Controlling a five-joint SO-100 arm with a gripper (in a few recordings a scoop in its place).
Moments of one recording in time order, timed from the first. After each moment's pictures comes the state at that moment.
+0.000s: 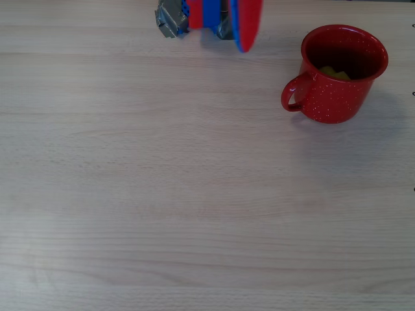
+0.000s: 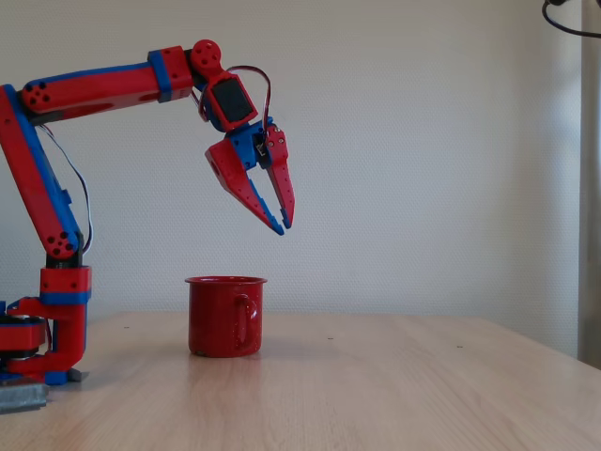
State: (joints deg) arm -10.7 116.3 97.3 72.2 -1.2
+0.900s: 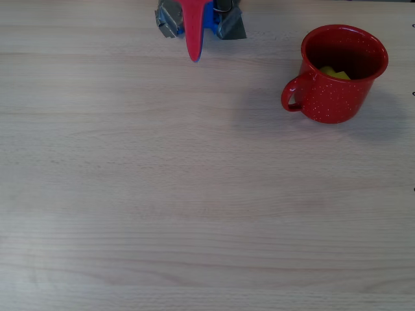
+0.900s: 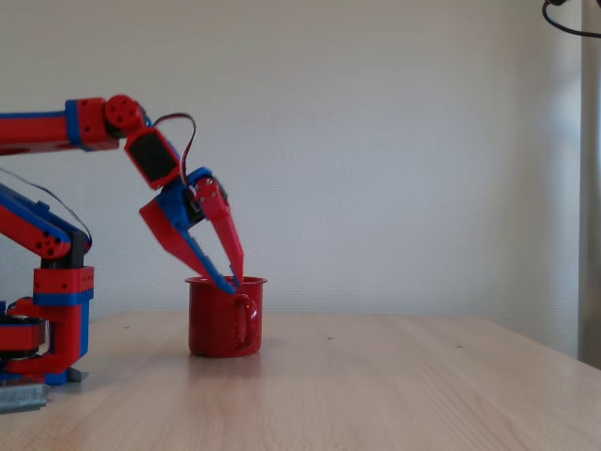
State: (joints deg) arm -0.5 153.1 144.3 57.5 4.3
